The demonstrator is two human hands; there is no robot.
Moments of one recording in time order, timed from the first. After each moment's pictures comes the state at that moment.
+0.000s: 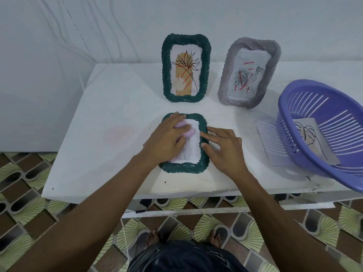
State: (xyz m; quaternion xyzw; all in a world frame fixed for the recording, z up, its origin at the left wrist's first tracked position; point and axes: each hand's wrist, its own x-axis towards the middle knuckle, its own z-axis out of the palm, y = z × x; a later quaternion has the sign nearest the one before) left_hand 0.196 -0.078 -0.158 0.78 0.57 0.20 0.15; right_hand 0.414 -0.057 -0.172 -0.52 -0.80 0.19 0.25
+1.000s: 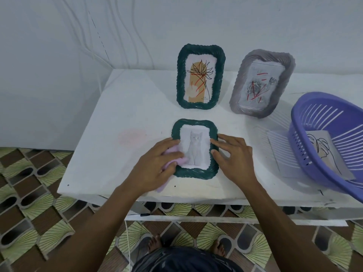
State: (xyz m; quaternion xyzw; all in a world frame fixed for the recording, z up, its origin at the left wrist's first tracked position) left_hand 0.160 -0.152 -0.171 0.76 0.57 0.28 0.13; right_hand 0.410 -0.060 -0.173 -0.52 -0.79 0.19 0.26
